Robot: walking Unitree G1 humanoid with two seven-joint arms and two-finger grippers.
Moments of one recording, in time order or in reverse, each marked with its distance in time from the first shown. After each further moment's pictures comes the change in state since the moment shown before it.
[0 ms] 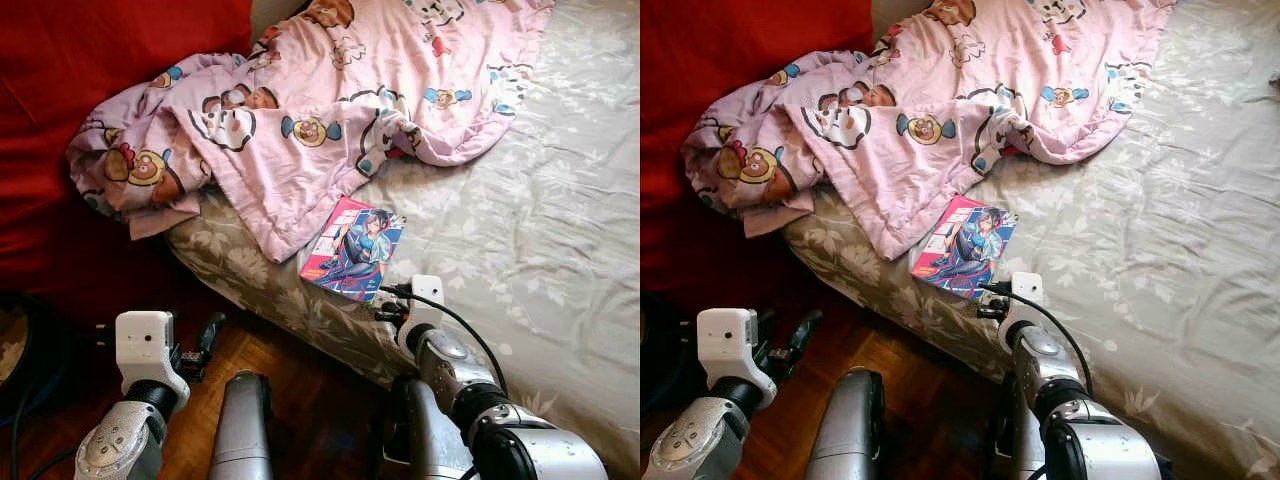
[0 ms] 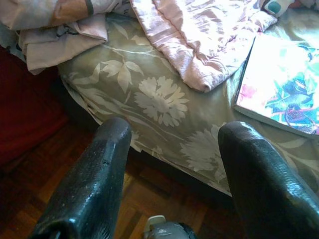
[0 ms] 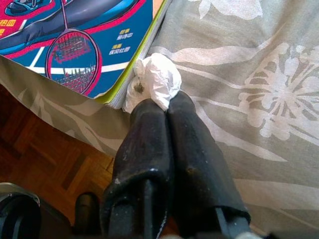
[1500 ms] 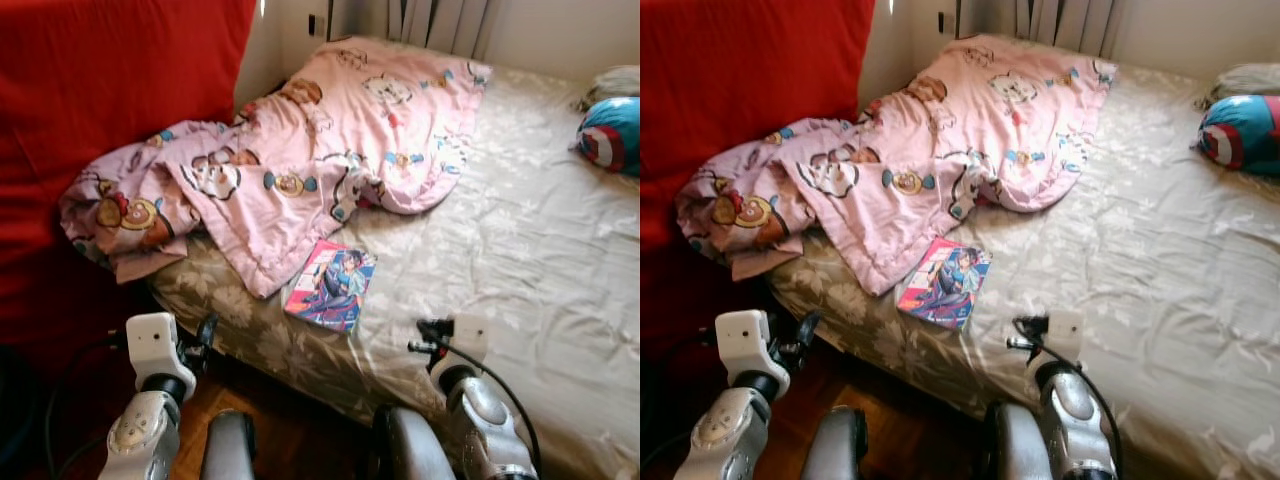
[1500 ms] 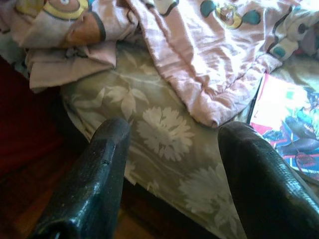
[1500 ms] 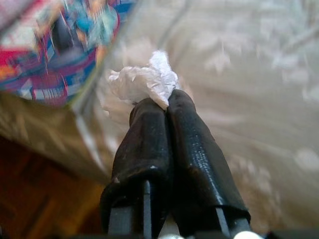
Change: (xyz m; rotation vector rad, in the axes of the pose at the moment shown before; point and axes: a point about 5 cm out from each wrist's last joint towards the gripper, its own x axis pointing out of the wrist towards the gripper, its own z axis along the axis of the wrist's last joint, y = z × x) left arm 0.034 0.020 -0.063 -0.064 0.064 0.144; right arm -0.044 -0.034 -0.069 -0.007 -0.059 -0.089
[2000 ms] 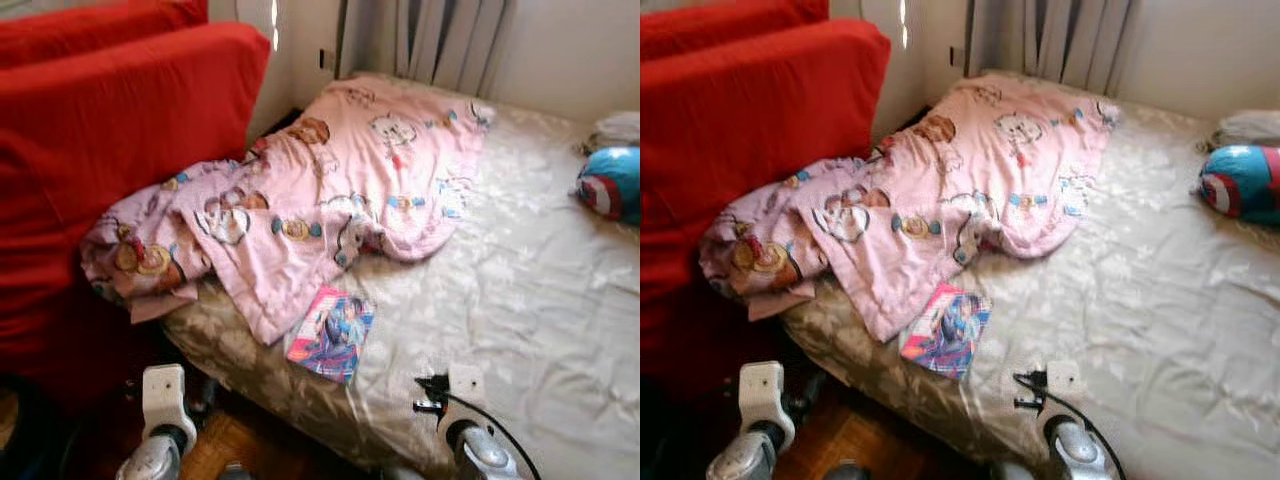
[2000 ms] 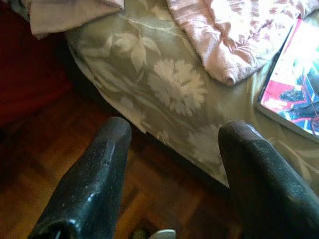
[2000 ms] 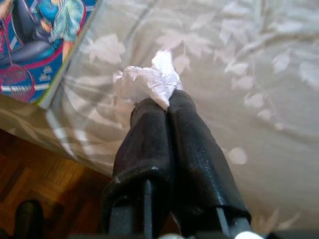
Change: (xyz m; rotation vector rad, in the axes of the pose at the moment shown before) left arm -0.005 0.017 -0.084 0.028 0.321 0.010; right arm -0.014 -0.029 -0.047 -0.053 0.199 -0.136
